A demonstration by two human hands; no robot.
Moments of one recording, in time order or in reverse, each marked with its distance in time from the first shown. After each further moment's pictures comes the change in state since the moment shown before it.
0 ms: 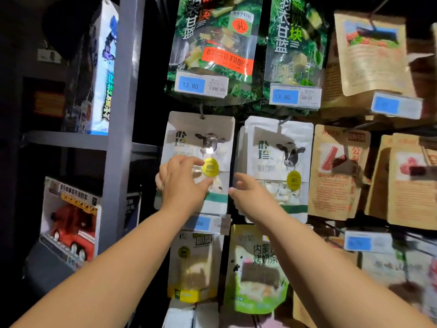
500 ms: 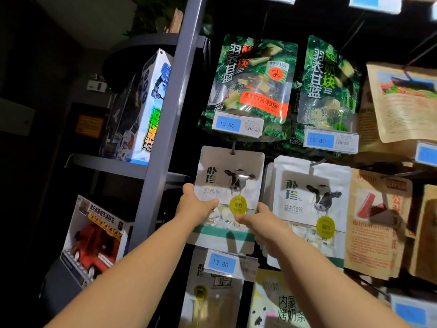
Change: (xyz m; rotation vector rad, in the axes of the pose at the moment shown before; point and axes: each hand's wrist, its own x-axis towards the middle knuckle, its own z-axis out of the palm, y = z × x) left_hand 0.061 -0.046 0.004 -0.375 -0.144 -0.402; right_hand 0.051 -0.017 0.023 0.104 -0.075 0.190
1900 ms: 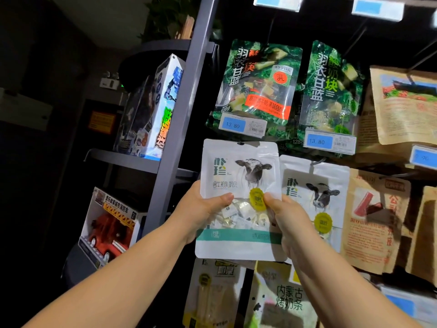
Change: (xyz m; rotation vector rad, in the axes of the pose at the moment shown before) left_hand -0.077 0.024 -0.037 -0.577 -0.393 0.160; right_hand -0.043 -0.001 -0.025 0.519 0.091 -0.184
